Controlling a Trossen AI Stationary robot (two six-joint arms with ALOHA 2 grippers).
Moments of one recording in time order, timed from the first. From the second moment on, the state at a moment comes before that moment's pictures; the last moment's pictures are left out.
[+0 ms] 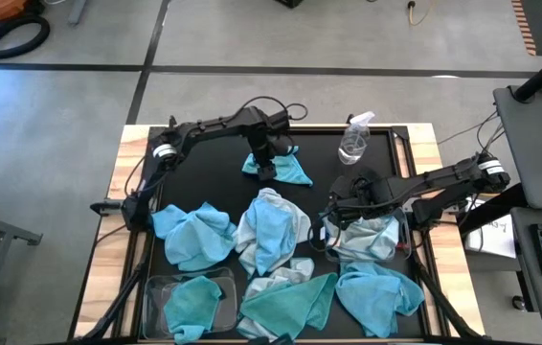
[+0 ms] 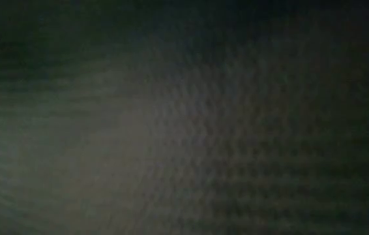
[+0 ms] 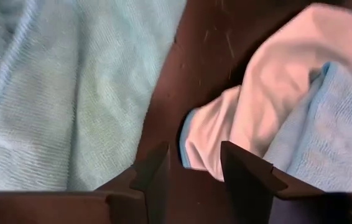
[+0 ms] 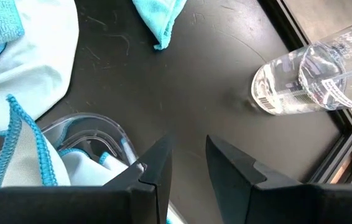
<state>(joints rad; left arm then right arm) 0.49 2.23 1.94 -1.19 0.38 0.27 0.18 1.41 1.15 -1.18 0.52 0.72</state>
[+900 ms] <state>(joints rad) 0.49 2.46 2.16 -1.26 0.03 0.13 0.18 1.41 1.08 -1.17 0.51 0.72</state>
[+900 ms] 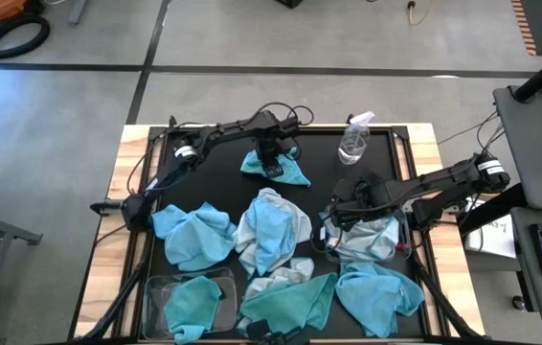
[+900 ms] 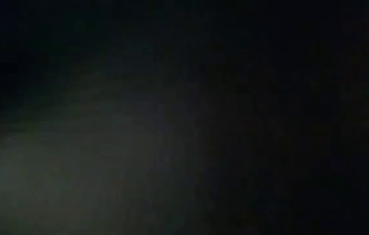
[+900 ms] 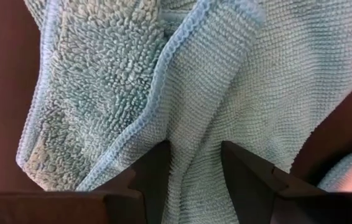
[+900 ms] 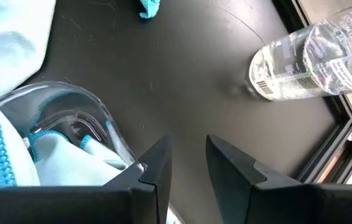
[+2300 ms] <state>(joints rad) 0.40 2.21 2.33 -1.48 0.07 0.01 0.18 1.41 1.08 -1.17 0.53 0.69</state>
